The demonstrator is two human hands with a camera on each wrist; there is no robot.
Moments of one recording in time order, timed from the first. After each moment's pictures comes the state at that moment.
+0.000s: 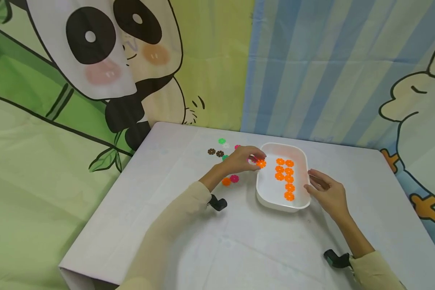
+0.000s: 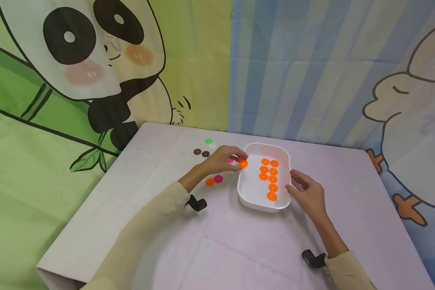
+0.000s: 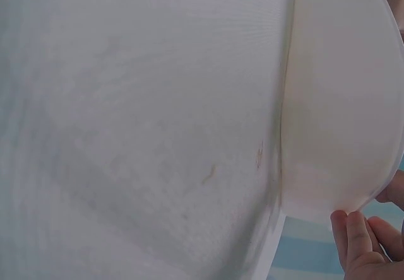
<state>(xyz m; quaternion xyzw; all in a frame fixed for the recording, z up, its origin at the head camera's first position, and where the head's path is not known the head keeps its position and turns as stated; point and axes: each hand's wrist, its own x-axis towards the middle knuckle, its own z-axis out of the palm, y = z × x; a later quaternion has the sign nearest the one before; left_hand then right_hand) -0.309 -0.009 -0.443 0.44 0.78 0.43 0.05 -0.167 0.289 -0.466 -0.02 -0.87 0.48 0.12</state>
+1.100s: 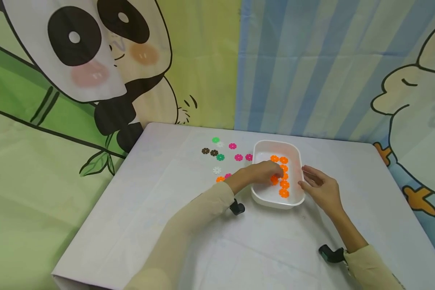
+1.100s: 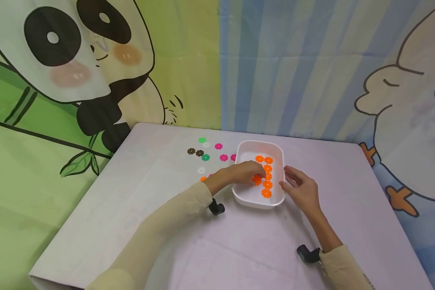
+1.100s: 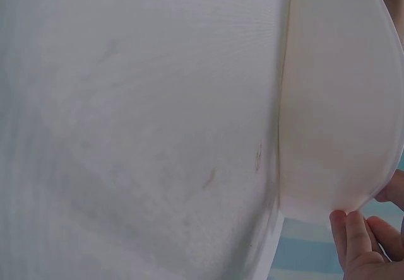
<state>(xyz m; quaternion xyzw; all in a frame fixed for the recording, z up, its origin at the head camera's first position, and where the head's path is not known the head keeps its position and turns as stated) -0.291 0.084 -0.461 0.51 0.83 0.16 0.14 -0.168 0.291 -0.469 -0.02 -0.86 0.49 0.12</state>
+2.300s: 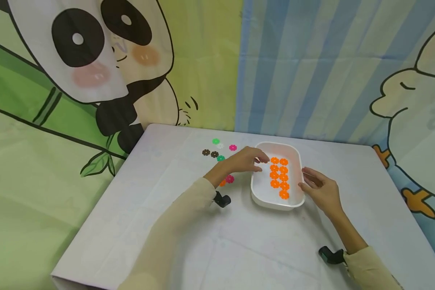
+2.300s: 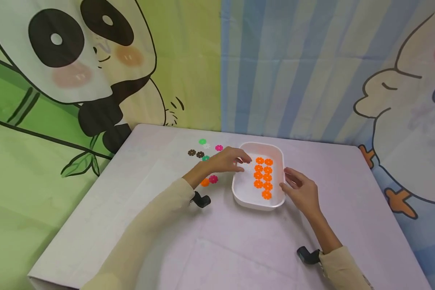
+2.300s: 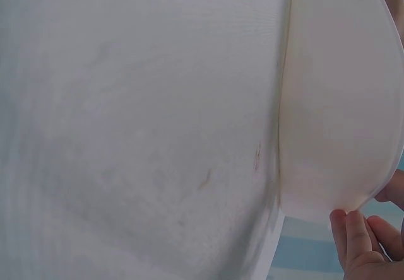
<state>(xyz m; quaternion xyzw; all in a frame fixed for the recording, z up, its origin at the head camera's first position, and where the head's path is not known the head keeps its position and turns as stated) -0.318 0.023 -0.438 0.48 0.80 0.34 0.12 -0.168 0.290 -0.468 -0.02 -0.87 0.48 0.13</state>
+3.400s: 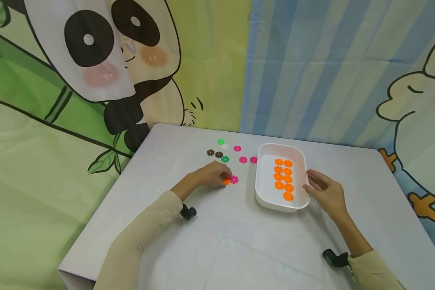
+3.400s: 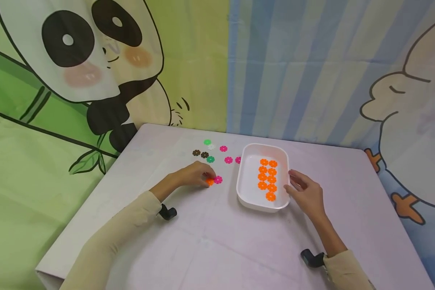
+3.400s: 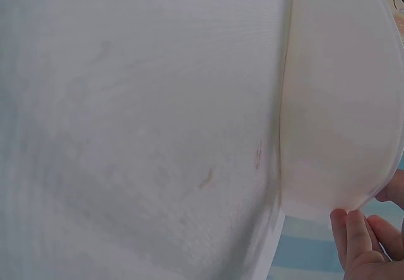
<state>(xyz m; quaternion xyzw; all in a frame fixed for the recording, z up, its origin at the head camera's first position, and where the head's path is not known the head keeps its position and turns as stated) -0.294 -0.095 -0.476 0.43 0.87 0.23 0.13 -0.167 0.291 -0.467 -0.01 -0.86 0.49 0.12</state>
